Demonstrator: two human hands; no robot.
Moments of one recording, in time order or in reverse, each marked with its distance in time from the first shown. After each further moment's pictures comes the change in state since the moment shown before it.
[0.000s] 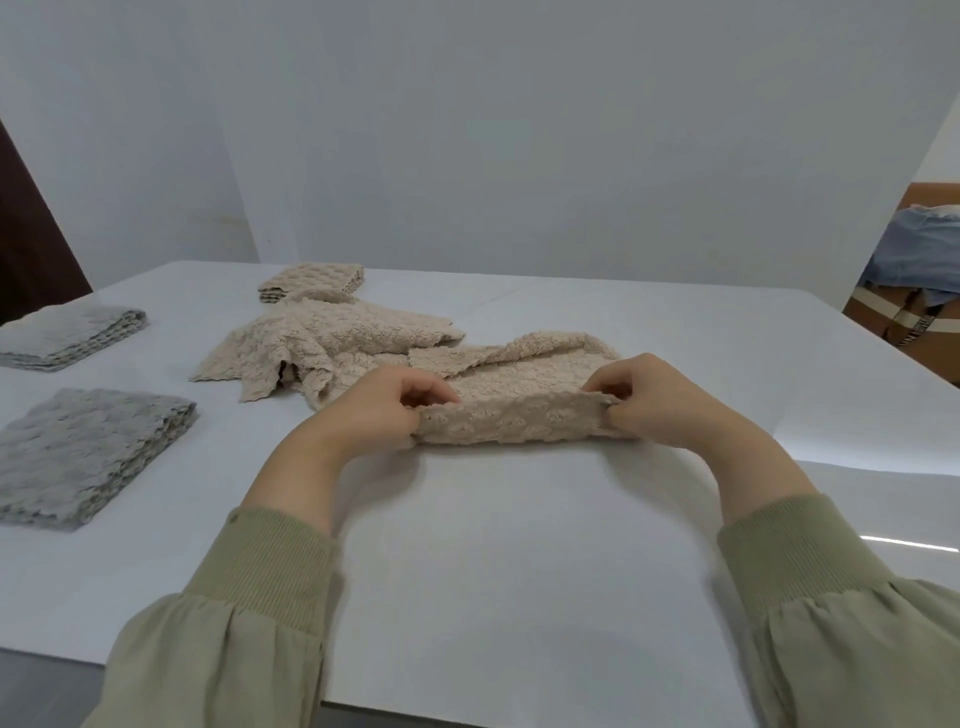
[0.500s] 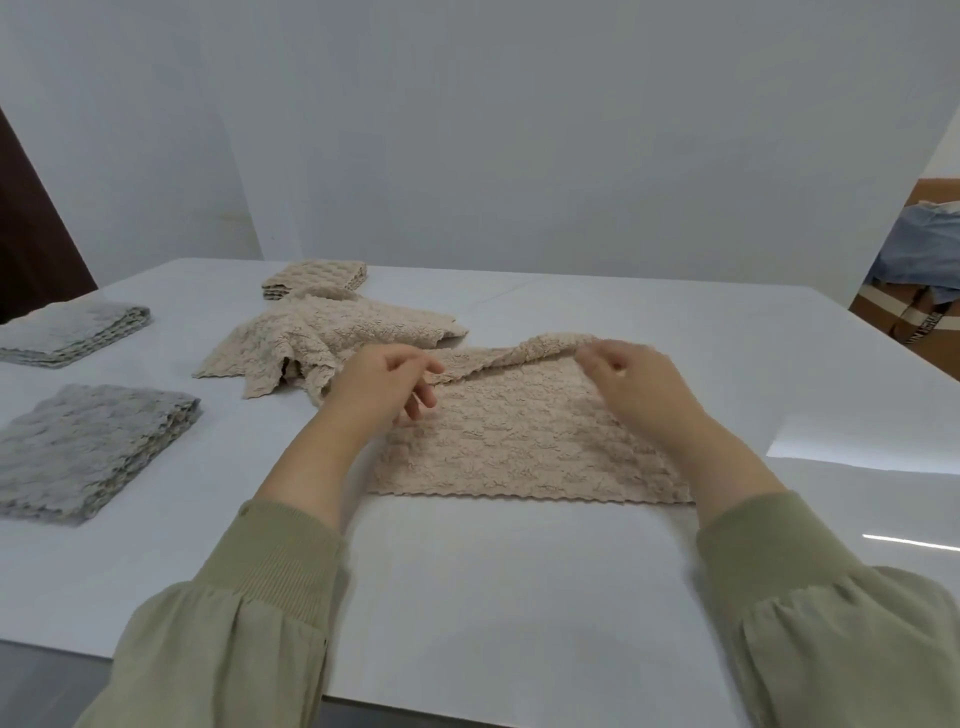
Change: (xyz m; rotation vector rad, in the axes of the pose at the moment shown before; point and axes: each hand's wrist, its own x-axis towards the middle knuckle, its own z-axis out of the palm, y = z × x) left_hand 0.001 0.002 -0.002 -0.182 0.247 -0.117; right_hand 0.008 -0.003 0.020 0.028 0.235 -0.023
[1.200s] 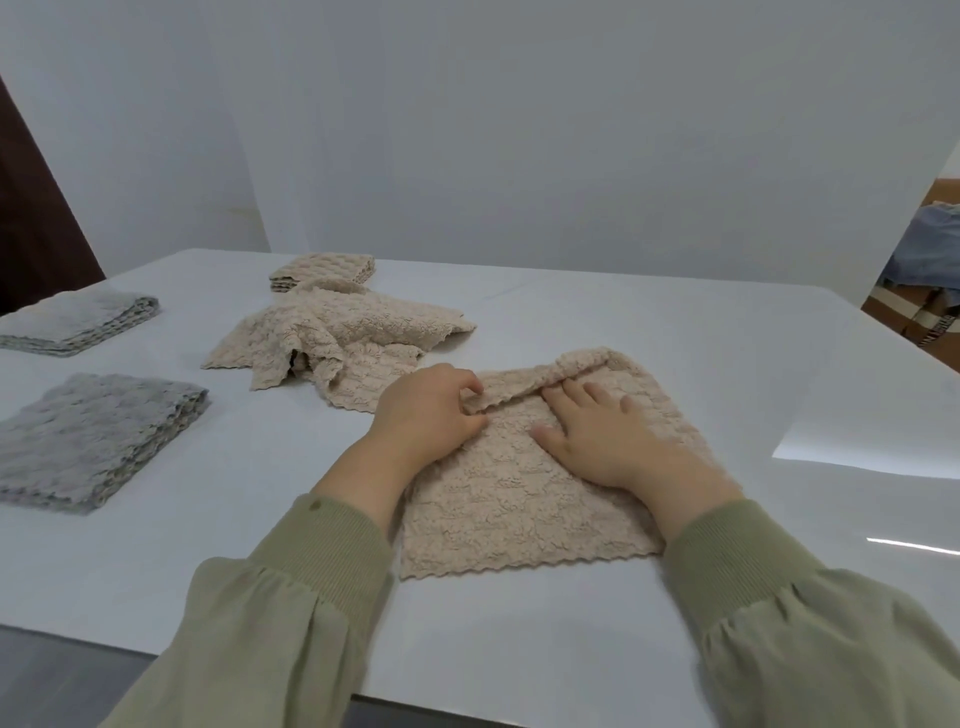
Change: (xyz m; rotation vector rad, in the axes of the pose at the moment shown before) left_hand 0.001 -0.002 0.038 0.749 -0.037 0.205; right_hand -0.005 0.001 0.045 -0.610 -0.409 -0.041
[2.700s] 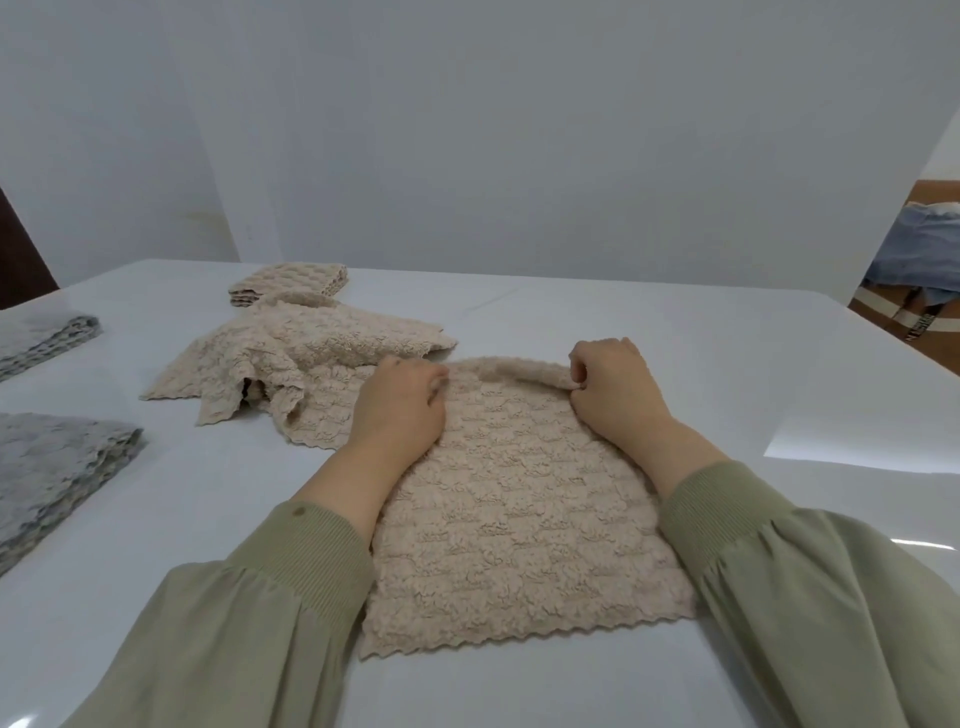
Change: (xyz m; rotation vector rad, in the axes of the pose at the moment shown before) left_hand 0.051 -0.022 0.026 -0.077 0.154 -0.023; right_hand 0.074 0.048 -0.010 0.141 0.503 0.016
